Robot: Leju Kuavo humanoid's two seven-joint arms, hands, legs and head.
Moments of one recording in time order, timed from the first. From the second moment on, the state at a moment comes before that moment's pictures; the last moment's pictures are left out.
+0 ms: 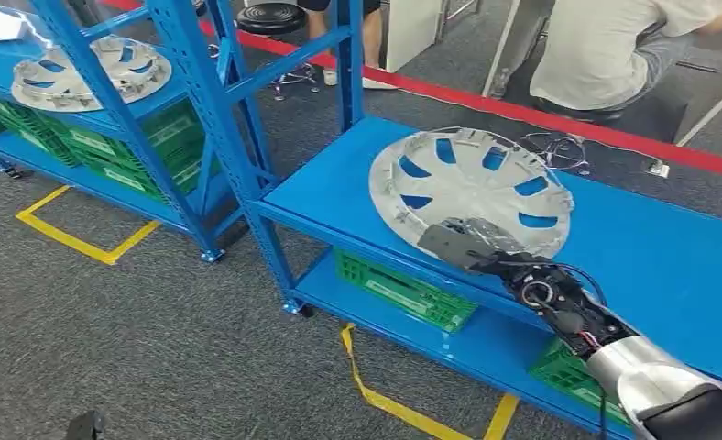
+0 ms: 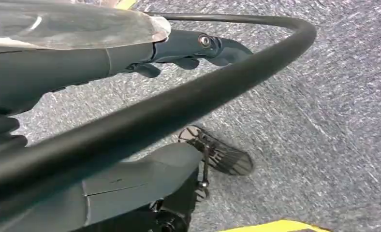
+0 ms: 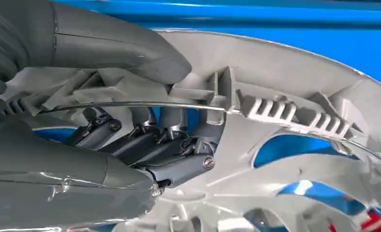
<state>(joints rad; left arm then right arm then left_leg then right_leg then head) -0.09 0.22 -0.70 -0.21 1.25 0.16 -0.17 -0.74 -0.04 0.74 -0.77 0.42 0.00 -0.09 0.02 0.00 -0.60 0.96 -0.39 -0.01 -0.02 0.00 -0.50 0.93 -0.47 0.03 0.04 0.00</state>
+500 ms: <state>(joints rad) -0.09 0.22 -0.69 -0.21 1.25 0.18 -0.17 -0.61 -0.06 0.62 -1.19 -0.04 -0.04 -0.13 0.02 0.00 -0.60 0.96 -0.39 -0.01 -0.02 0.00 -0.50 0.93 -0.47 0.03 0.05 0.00</state>
